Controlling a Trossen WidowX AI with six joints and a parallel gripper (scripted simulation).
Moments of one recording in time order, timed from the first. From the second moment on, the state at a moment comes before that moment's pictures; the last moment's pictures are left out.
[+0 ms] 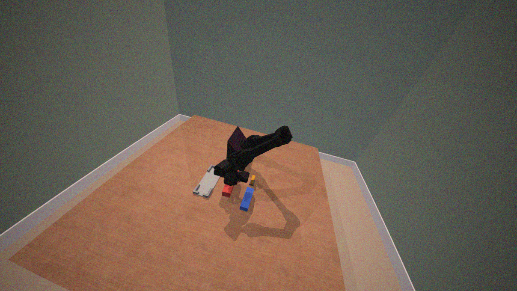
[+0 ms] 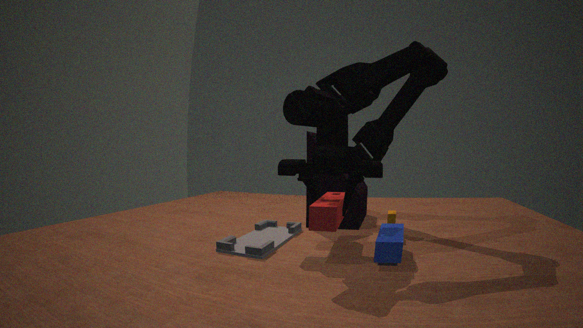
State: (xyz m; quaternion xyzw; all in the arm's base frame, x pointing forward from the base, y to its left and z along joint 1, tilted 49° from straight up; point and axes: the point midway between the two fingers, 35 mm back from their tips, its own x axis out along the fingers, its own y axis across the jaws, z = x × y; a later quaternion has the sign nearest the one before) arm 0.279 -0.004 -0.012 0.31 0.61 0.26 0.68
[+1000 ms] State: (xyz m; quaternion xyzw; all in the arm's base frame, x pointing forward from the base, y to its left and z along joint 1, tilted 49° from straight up) arm 0.265 -0.054 0.028 0.32 0.61 0.26 0.68
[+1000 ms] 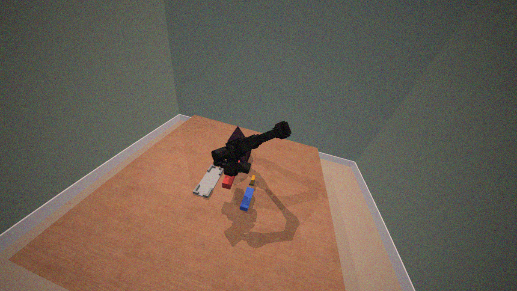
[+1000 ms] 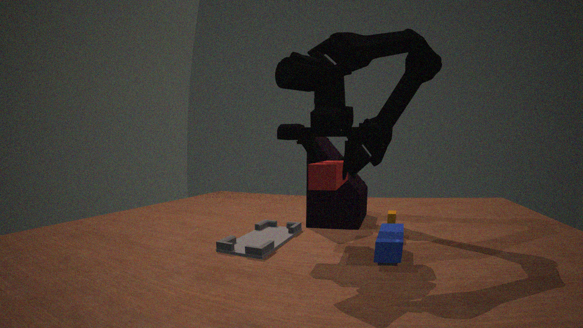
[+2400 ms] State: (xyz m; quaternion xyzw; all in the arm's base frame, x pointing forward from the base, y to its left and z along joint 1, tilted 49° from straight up) arm 0.248 -0.096 -0.098 0.34 0.62 0.23 0.67
